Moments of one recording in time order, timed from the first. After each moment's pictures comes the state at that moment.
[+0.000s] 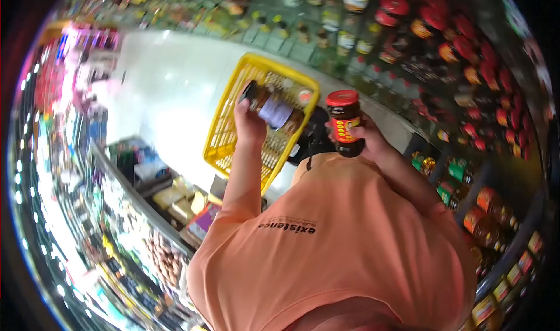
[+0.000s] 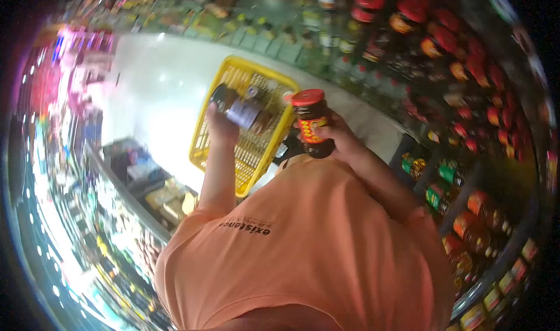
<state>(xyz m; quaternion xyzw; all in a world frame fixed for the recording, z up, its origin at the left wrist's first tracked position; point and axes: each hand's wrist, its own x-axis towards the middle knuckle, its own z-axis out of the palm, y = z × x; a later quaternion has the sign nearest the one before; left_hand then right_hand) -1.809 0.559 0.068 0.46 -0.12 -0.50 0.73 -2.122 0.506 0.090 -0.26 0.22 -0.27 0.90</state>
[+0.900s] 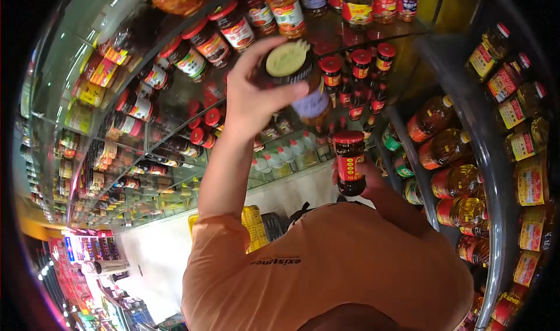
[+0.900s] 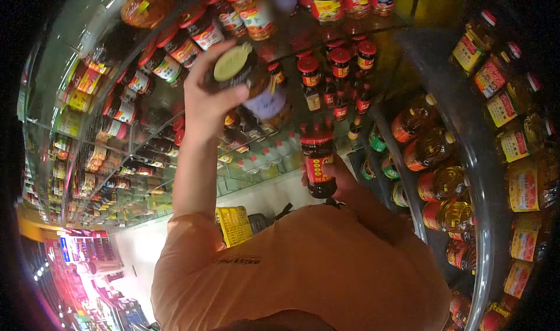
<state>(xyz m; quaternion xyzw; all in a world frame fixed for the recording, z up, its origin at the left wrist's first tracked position) -2.359 0.418 0.383 0.09 -0.71 -0.54 0.44 -2.512 0.615 0.147 -0.22 0.19 -0.67 0.69</state>
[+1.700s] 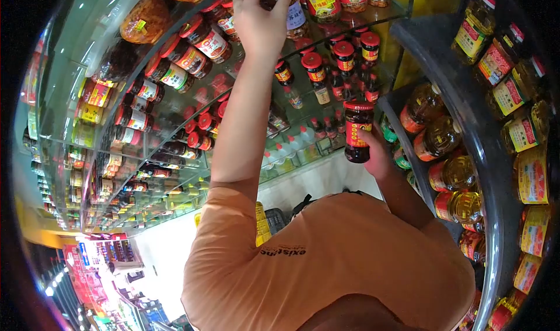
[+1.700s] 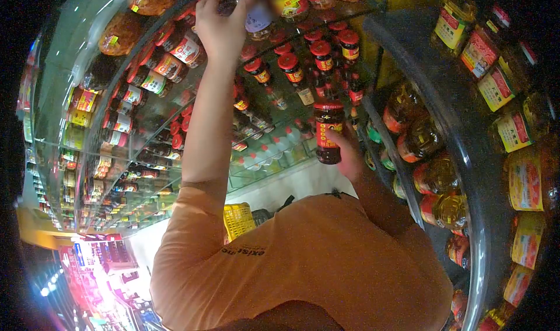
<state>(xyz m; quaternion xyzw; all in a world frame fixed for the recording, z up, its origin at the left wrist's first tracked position) -2.514 0.374 0.407 0.32 -0.78 -0.04 0.54 -2.582 0.614 0.158 -0.21 0.32 -0.78 0.50</state>
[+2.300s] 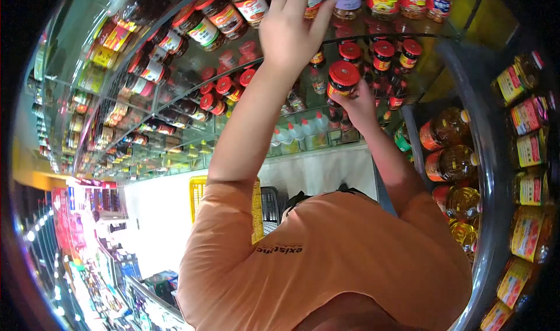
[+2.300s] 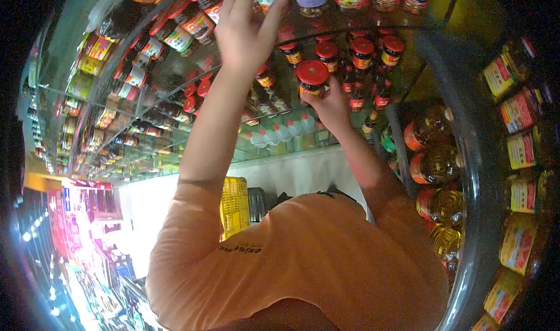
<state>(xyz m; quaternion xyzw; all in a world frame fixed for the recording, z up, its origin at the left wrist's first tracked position) -2.454 0.374 0.374 0.18 -0.77 0.11 0.60 -2.565 0.476 0.164 -0.44 0.54 -0.63 0.34</state>
